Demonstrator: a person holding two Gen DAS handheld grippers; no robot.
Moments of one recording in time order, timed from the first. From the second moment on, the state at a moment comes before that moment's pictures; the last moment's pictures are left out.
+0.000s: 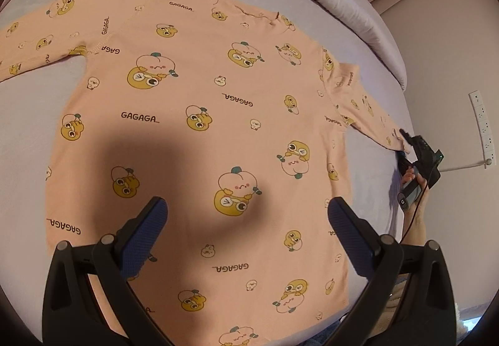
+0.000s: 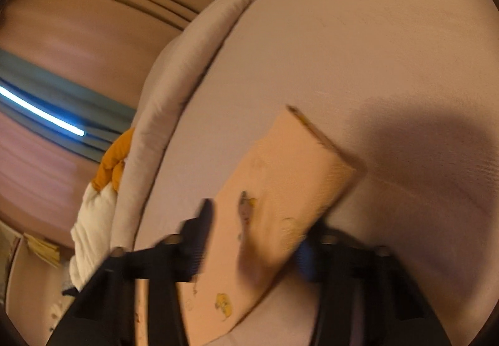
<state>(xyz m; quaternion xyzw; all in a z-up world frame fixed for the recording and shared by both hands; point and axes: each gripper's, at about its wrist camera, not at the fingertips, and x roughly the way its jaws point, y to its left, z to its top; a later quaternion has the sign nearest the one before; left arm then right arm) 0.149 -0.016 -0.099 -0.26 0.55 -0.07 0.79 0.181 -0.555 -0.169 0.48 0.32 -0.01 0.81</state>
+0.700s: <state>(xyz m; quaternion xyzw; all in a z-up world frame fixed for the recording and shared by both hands) 0.101 0.036 -0.079 -0.28 0.50 -0.06 0.82 0.148 -0.431 0.018 0.26 0.28 0.09 0.92</state>
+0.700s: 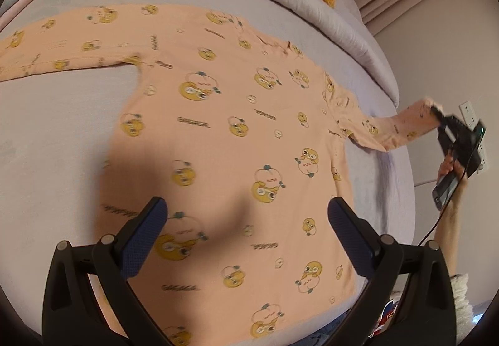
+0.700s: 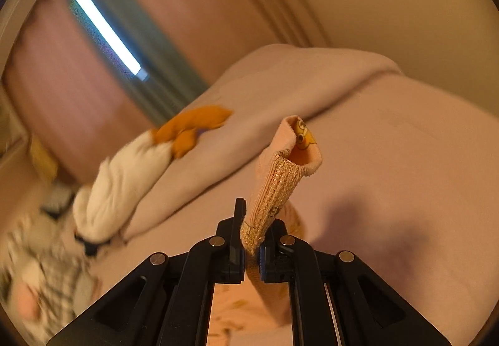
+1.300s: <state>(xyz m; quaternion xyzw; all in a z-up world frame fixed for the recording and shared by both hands) 0.047 0.133 -0.104 -0.35 0.47 -0.01 0.81 0.145 -0.058 -0.019 -0.13 0.33 0.22 0.91</state>
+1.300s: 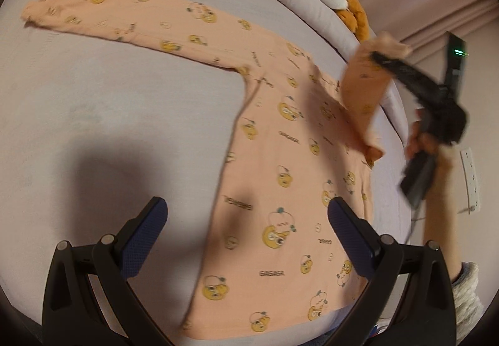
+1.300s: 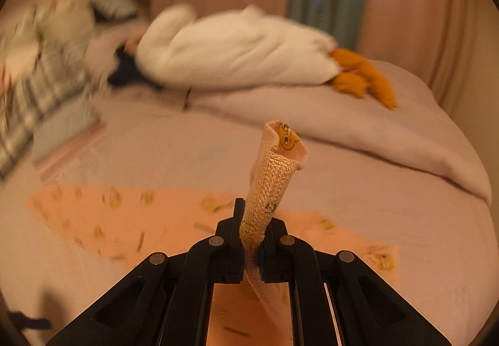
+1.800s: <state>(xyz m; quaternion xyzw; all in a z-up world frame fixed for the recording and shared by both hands) 0.039 0.156 -0.102 -0.37 0.45 0.02 0.81 0.090 0.040 -0.061 -0.25 0.36 0.40 0.81</state>
